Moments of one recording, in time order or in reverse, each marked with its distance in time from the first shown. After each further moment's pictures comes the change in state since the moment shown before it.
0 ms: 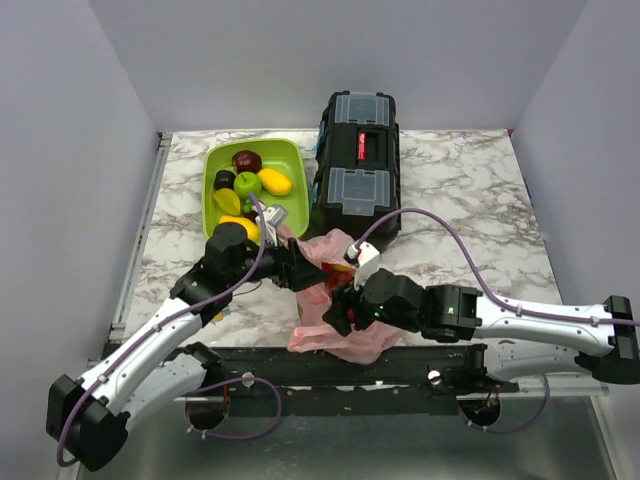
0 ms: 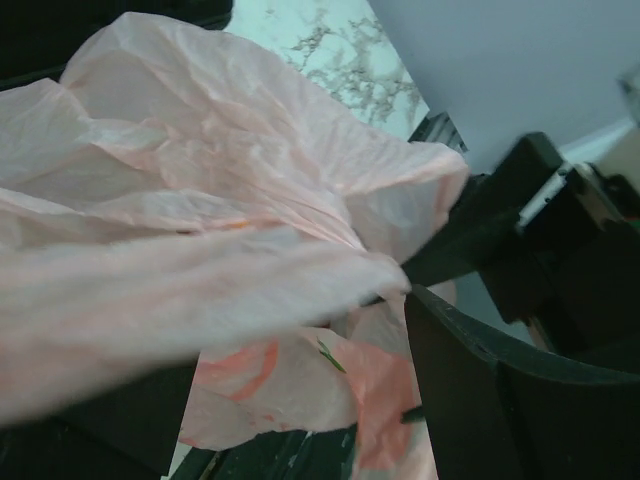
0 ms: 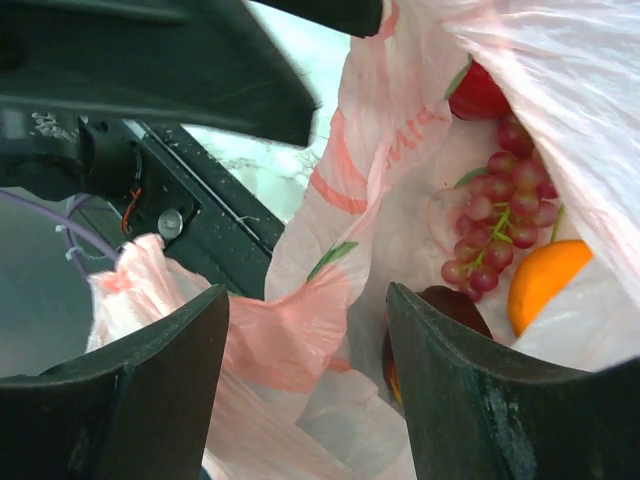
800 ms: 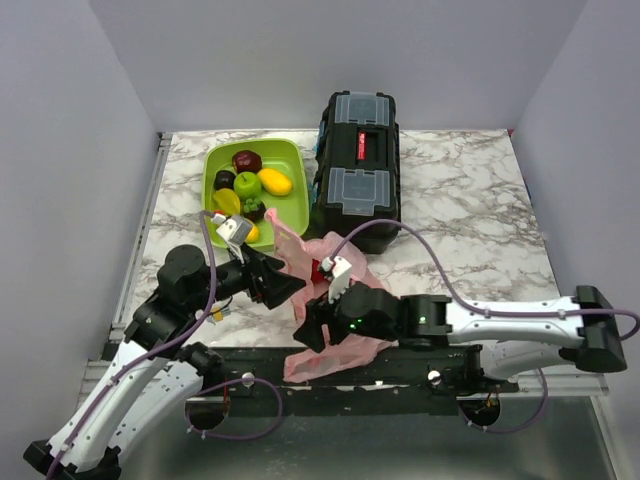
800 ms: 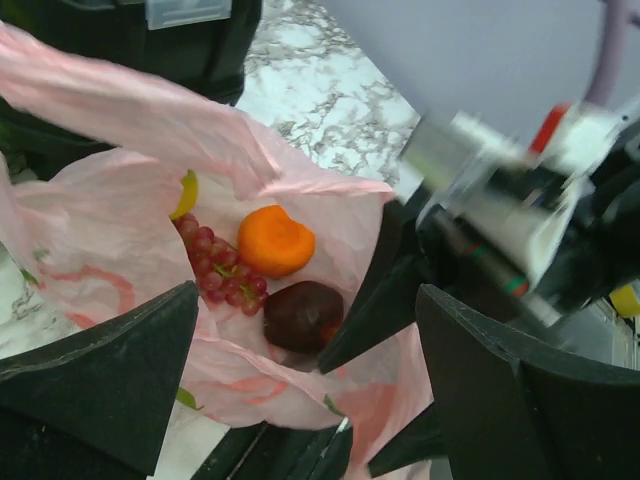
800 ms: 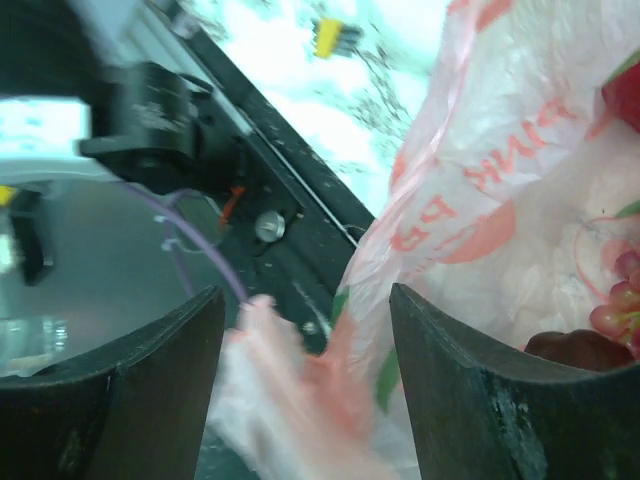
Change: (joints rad) left arm 0.016 -0.346 0.082 -0.281 -0.111 0.135; right arm 0.070 0.207 -0.007 0.249 -0.064 0.092
